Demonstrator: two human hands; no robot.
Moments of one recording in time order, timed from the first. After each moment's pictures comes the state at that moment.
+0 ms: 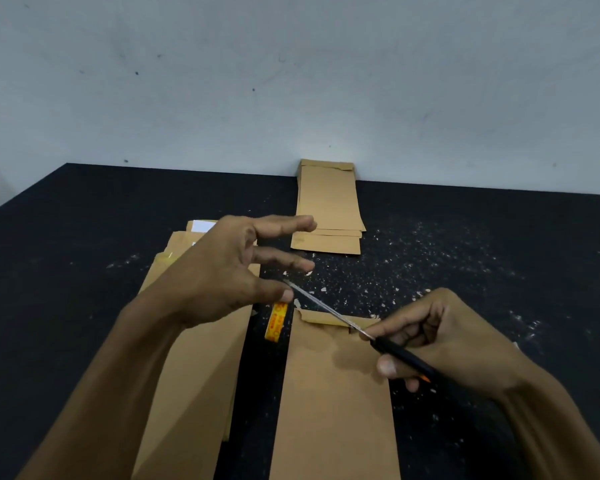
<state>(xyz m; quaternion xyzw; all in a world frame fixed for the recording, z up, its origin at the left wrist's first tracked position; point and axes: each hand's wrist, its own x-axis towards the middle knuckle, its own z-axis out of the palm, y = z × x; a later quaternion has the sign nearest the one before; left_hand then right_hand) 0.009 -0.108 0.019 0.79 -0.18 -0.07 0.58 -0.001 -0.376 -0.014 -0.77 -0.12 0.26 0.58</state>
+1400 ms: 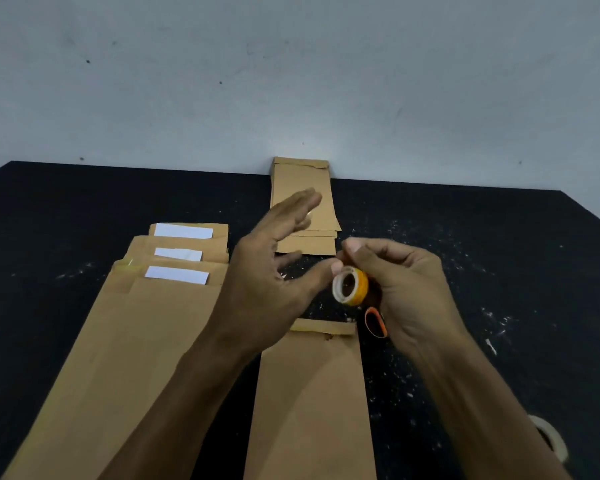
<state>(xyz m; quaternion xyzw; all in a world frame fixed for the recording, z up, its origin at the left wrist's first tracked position) 0.023 -0.175 -0.016 0.77 -0.16 0.15 0.60 0.029 -0.338 -0.013 -0.63 0.04 0.00 0.77</state>
